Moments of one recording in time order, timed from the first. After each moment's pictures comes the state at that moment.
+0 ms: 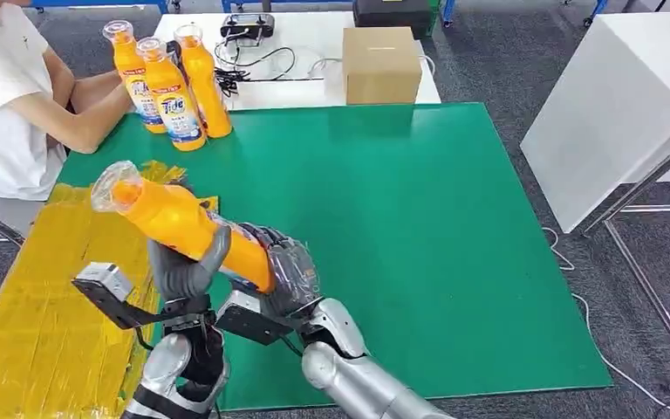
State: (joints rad) left arm -0.14 -0.21 -0.33 -1.54 0.27 0.51 -0.55; right arm -0.41 0.29 0.77 -0.83 0.50 -0.49 -0.30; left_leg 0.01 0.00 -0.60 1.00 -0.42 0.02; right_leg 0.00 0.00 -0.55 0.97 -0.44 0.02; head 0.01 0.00
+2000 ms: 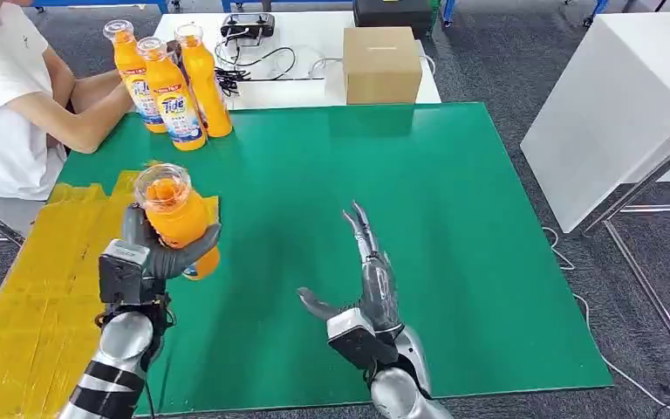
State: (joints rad) left arm -0.24 0.00 -0.25 -1.47 -0.36 0.43 -0.38; right arm -0.08 0.12 0.53 -1.44 0.35 -0.41 -0.42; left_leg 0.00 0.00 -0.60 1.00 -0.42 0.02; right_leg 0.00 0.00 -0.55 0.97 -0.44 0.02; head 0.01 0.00
